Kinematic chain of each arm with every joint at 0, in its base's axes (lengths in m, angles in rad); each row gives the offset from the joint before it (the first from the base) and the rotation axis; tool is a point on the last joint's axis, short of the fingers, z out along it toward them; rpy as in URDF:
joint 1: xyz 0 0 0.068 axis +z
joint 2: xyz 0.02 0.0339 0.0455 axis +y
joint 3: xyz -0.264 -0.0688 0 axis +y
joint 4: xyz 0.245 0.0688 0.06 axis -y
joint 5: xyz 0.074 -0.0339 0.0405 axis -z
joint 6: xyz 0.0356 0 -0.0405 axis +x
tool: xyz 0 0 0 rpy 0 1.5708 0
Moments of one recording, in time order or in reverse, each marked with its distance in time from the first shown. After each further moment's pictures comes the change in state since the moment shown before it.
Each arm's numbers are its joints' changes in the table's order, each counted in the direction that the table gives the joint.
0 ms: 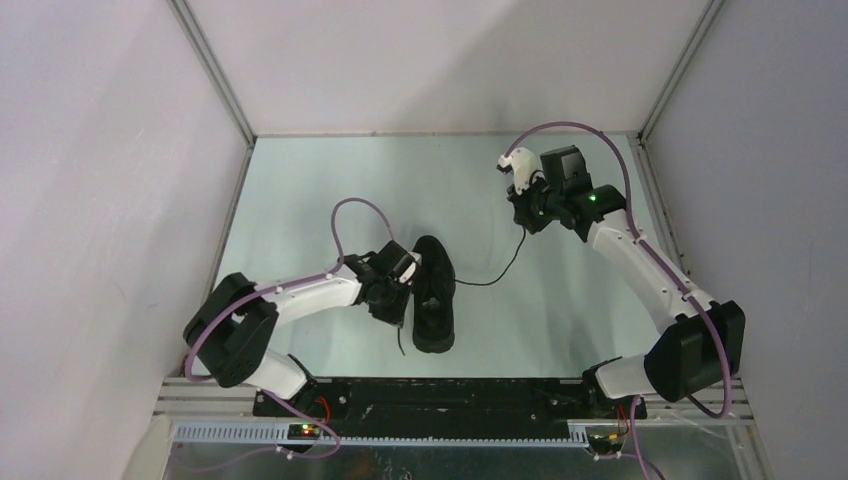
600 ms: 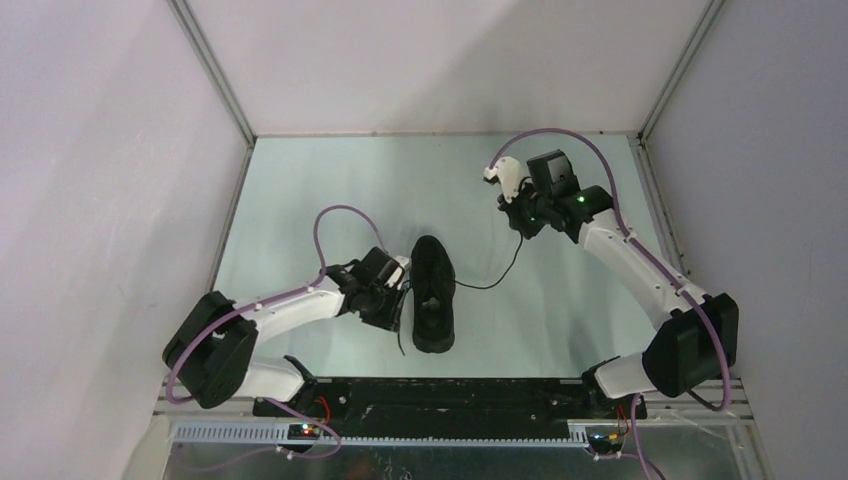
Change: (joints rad) left arm 0.050 -0.120 0.110 0.055 0.046 0.028; right arm 0.054 0.036 0.000 -0.020 0.047 -0.084
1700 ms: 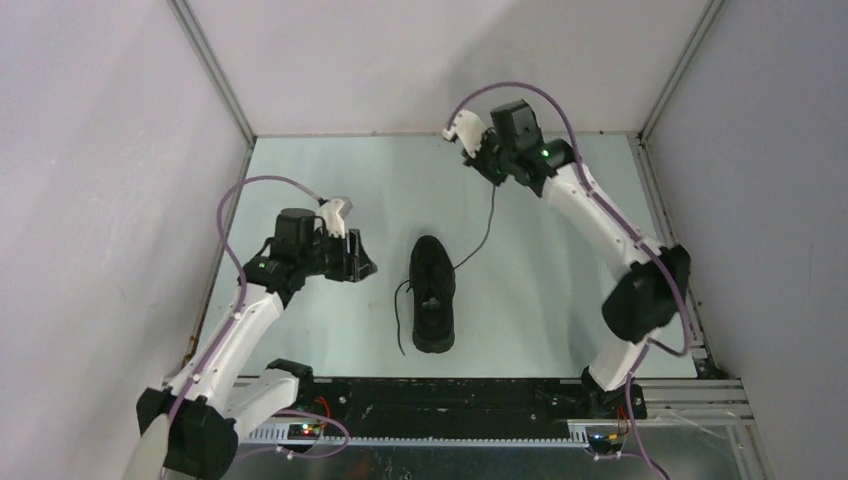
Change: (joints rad) left arm 0.481 -0.391 -0.133 -0.046 0.285 0.174; right arm 0.087 0.407 -0.571 0.022 0.074 -0.201
